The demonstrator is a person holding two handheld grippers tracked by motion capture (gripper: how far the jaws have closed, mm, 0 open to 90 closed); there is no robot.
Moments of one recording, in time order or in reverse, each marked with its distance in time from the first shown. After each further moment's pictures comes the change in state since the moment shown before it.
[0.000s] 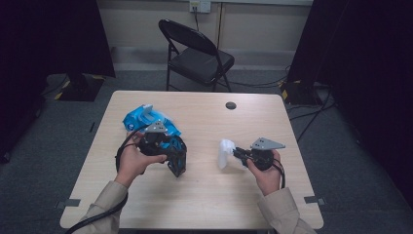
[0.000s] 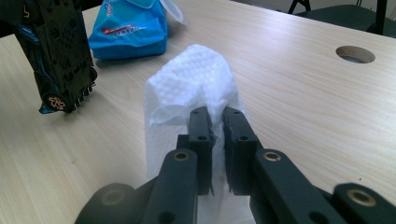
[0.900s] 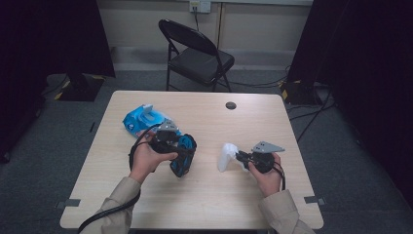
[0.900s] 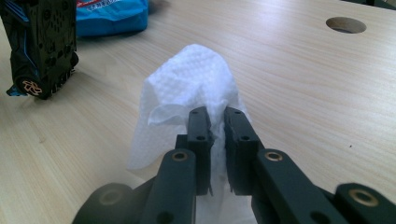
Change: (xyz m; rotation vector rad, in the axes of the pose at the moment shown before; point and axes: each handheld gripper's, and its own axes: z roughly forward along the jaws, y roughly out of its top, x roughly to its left) left arm -0.003 0.008 0.036 0.009 -0.005 -0.005; right arm -0.010 -0.021 0.008 0.040 -0.036 0.019
